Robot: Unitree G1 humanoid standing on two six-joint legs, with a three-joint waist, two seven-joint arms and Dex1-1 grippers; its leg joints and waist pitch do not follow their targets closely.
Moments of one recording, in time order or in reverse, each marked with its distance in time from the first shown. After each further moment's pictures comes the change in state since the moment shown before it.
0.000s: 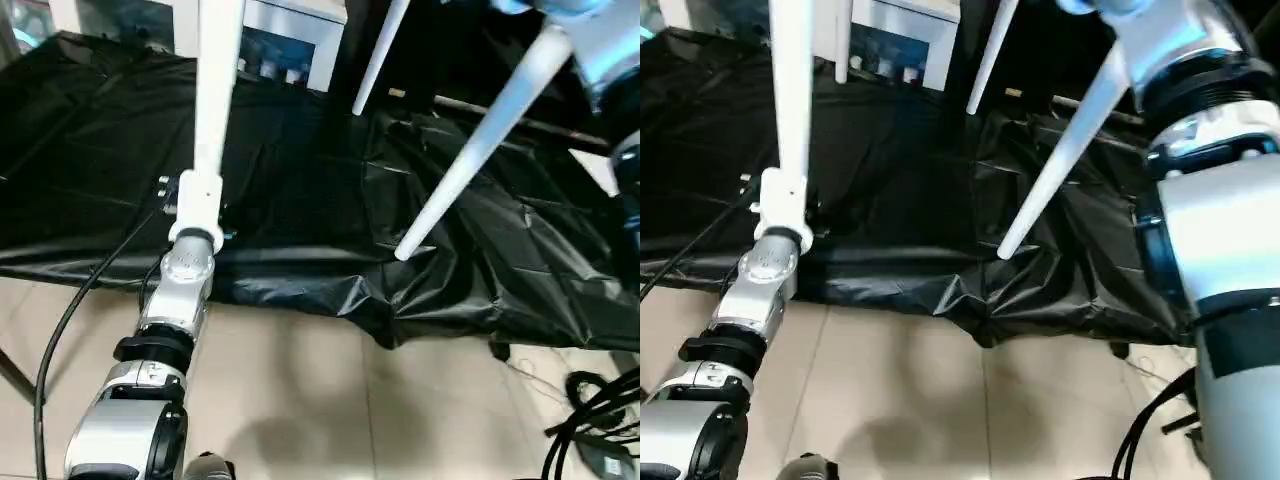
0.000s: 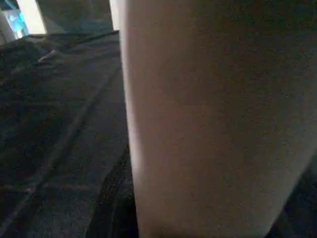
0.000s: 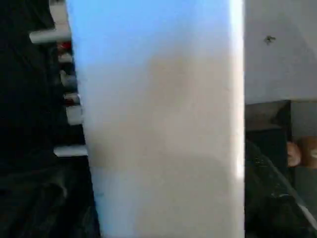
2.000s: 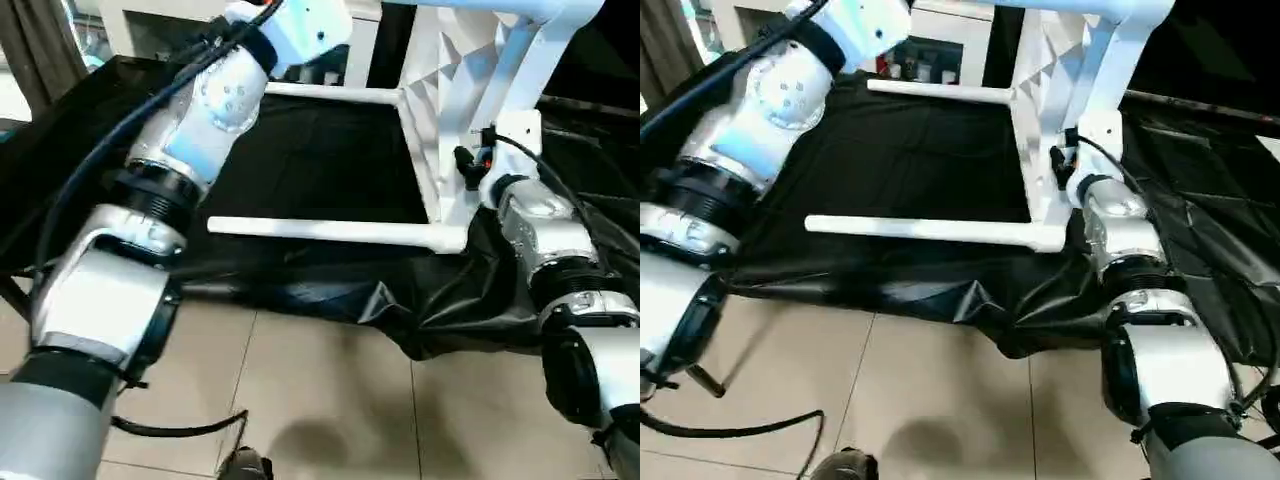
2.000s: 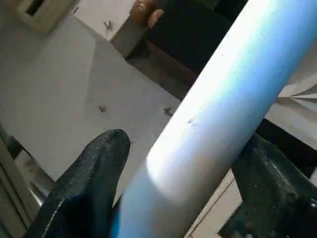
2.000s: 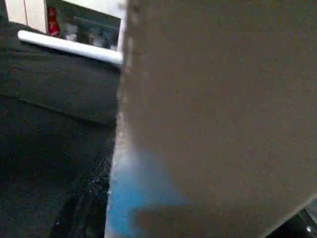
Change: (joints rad) left arm -0.575 0.128 -0.362 -0.023 0.350 -0.227 -0.125; right arm 0.626 0.104 -0.400 -0.187 0.466 0.264 -0.294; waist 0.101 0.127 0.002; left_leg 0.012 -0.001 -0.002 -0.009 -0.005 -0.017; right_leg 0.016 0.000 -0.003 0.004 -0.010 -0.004
